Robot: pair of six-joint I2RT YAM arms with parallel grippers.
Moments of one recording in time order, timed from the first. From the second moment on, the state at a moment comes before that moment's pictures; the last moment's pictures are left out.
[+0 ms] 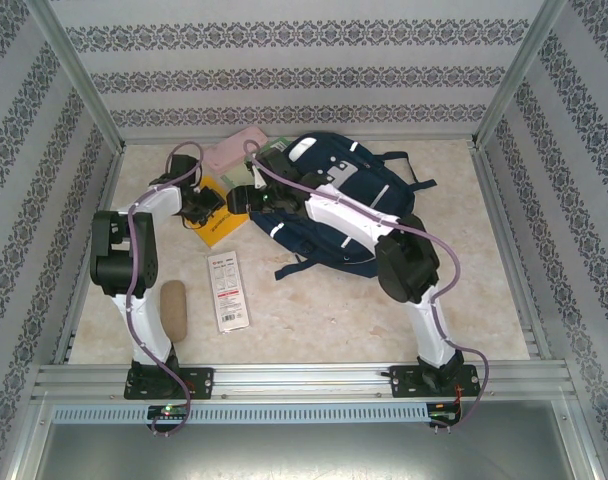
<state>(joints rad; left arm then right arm) 0.01 1.95 1.33 -0.49 0.26 -0.77 0.74 2.19 1.91 -0.46 -0.25 0.56</state>
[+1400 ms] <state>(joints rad) 0.13 1.71 0.95 -0.44 0.28 -0.72 0.77 2.68 2.41 -0.59 -0.24 0.52</state>
